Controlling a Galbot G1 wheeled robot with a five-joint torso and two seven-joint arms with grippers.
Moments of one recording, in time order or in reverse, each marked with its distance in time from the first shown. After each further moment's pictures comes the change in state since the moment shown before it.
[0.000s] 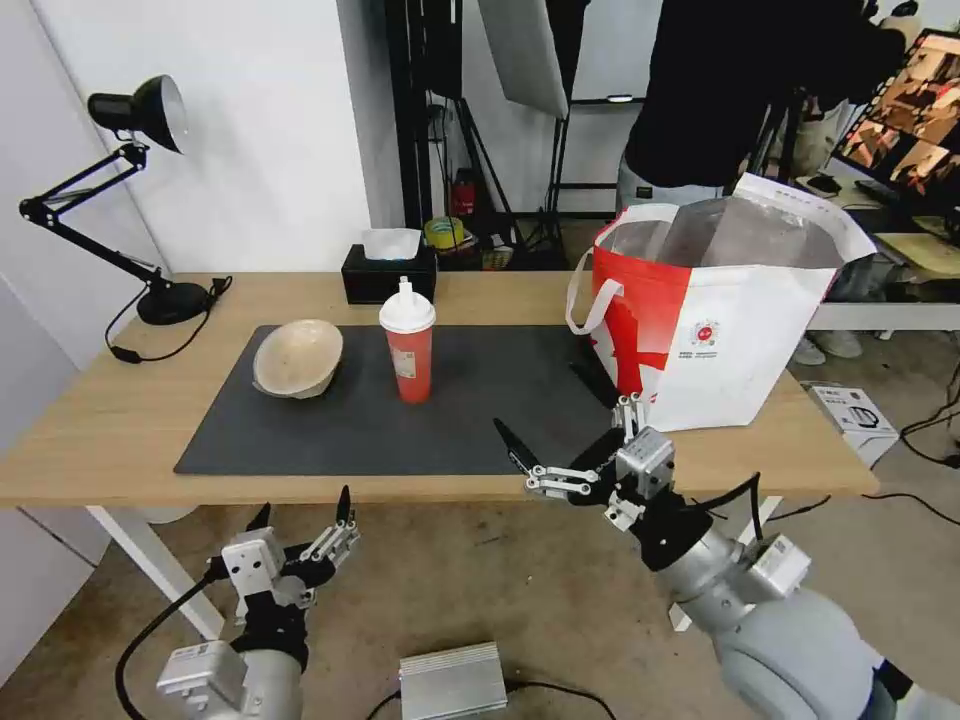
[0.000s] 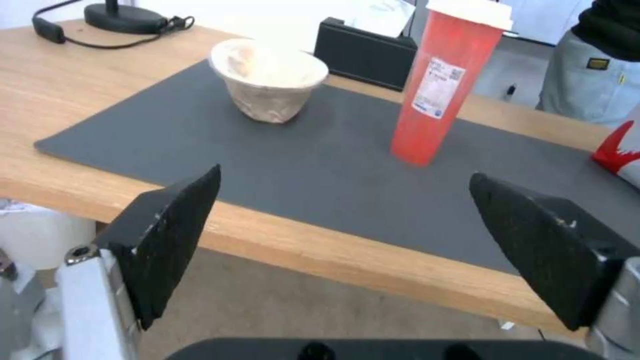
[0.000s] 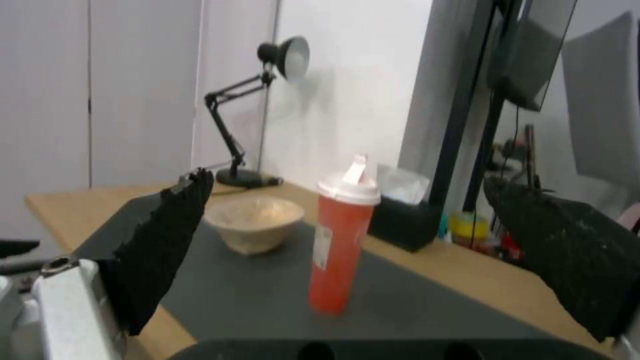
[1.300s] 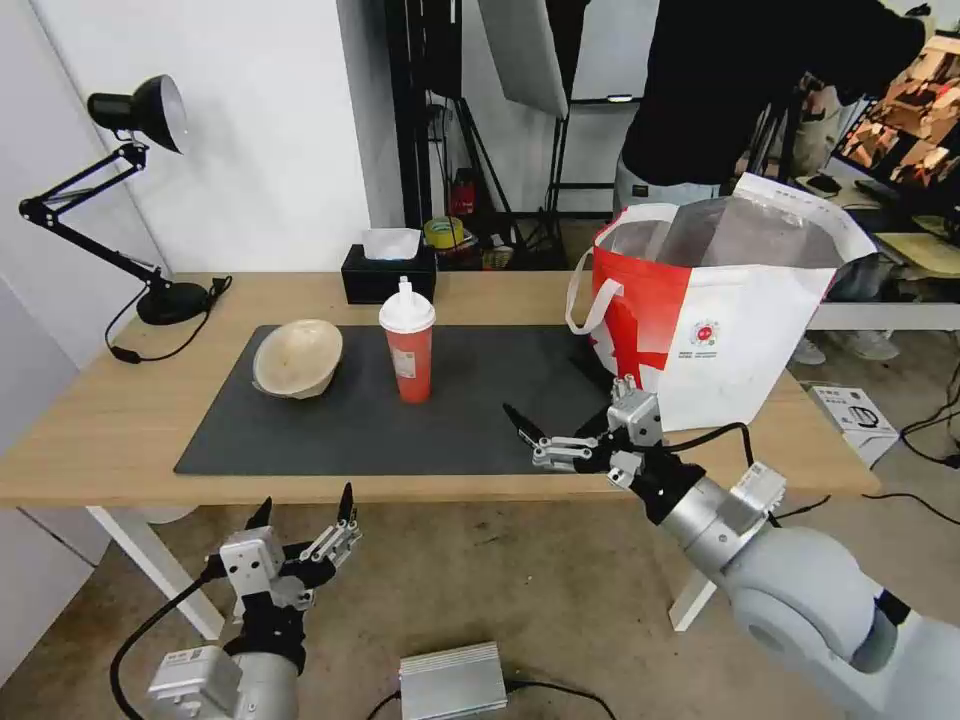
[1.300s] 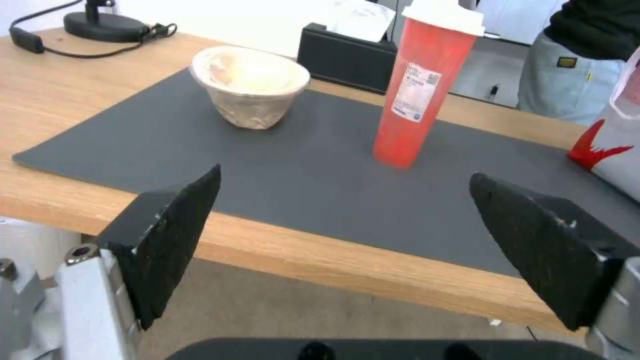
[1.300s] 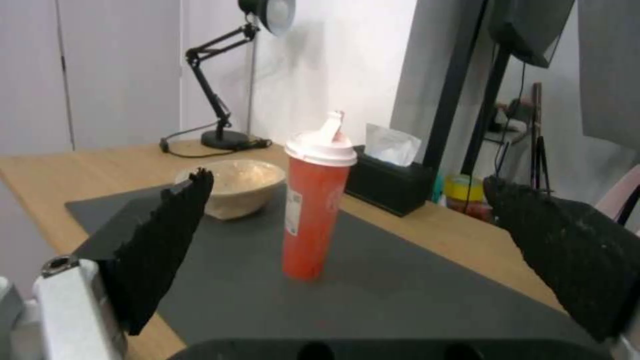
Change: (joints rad) left arm 0.014 0.030 0.010 -0.014 -0.001 -0.015 0.012; right arm 0.225 -0.071 -0.072 -0.107 0.164 -0.108 0.008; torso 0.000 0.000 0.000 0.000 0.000
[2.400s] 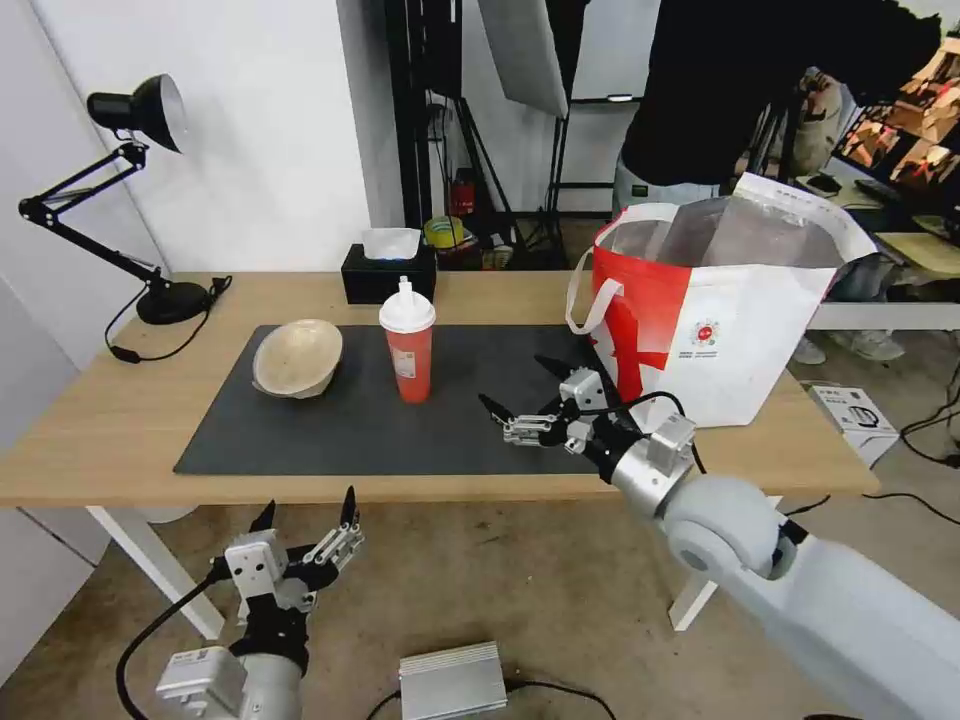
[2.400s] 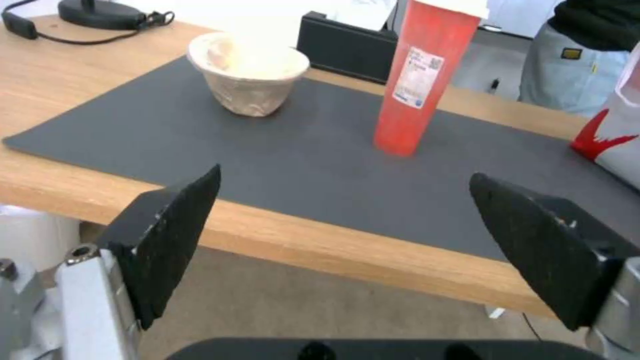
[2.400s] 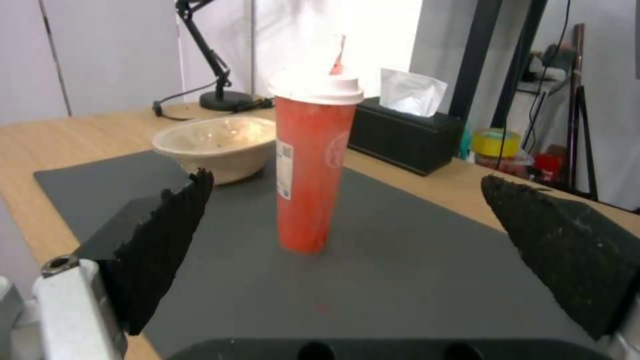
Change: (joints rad) left arm -0.008 -0.004 0.009 0.028 0.001 -0.004 0.000; right arm 0.327 0.077 -0.276 -0.254 0.086 -0.042 -0.017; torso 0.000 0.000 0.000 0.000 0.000
